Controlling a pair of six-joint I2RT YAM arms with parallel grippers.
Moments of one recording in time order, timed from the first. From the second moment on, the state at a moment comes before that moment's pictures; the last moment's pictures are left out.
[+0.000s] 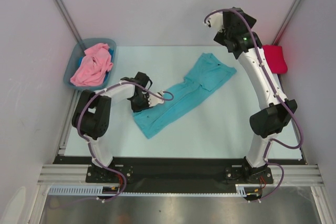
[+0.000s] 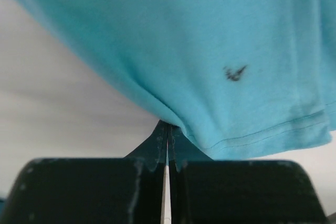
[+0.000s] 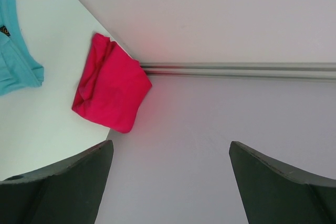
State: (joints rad) left arm -0.37 1.84 1.18 -0.77 0.11 1.00; right arm 0.33 1.85 2.13 -0.75 0.59 -0.98
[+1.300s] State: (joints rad) left arm -0.93 2.12 1.58 -1.11 0.23 1.01; right arm 0.40 1.73 2.07 -0.79 0.54 -1.00
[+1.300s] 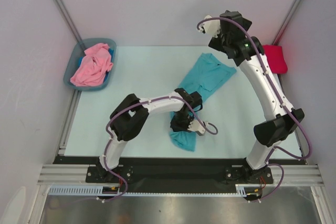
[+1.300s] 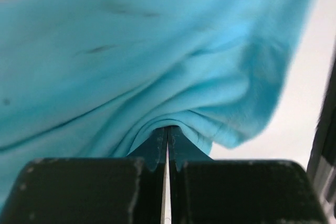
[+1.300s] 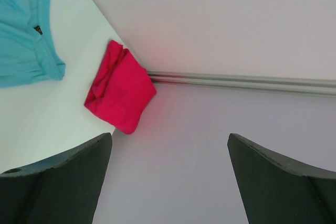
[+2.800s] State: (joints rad) left arm -0.28 1.91 1.69 -0.96 0.05 0.65; right arm 0.05 2.16 2.09 -0.91 0.13 -0.62
